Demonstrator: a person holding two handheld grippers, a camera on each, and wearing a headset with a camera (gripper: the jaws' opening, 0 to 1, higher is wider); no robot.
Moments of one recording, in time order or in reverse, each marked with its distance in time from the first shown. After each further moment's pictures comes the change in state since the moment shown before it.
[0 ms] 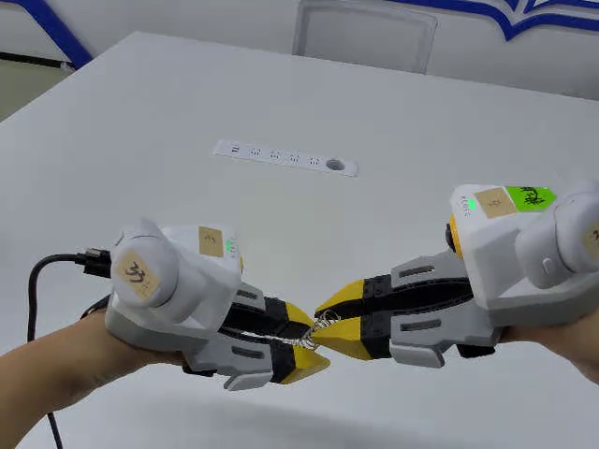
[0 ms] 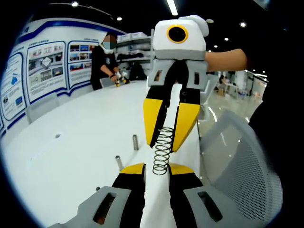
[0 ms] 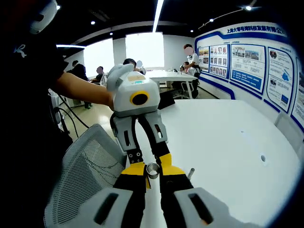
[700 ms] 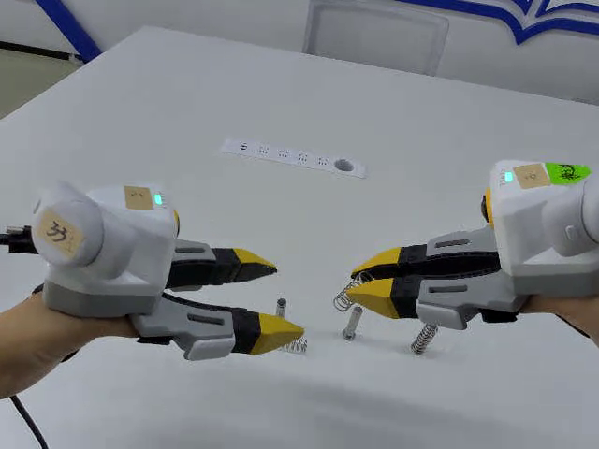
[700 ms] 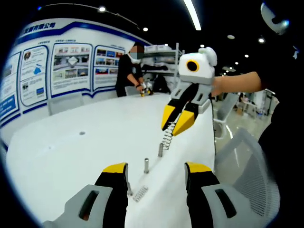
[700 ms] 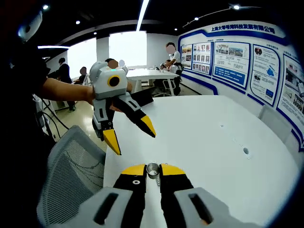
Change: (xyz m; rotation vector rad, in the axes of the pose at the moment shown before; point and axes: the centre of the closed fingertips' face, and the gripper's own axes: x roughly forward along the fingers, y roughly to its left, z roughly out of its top) left arm -0.052 0.046 0.015 -0.105 -0.135 0.181; right arm -0.019 -0.059 -0.007 0.061 0.019 -0.167
